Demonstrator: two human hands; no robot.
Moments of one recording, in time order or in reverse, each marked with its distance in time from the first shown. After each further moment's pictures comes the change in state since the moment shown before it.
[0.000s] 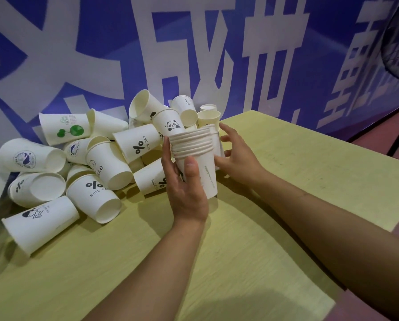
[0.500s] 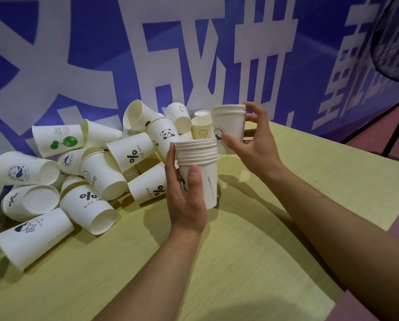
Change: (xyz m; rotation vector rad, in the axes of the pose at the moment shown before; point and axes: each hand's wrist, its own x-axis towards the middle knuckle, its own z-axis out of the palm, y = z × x) left_hand -0.003 0.001 0.001 0.074 -0.128 0.068; right_hand -0.001 -0.006 -0.043 0.186 0.329 -0.197
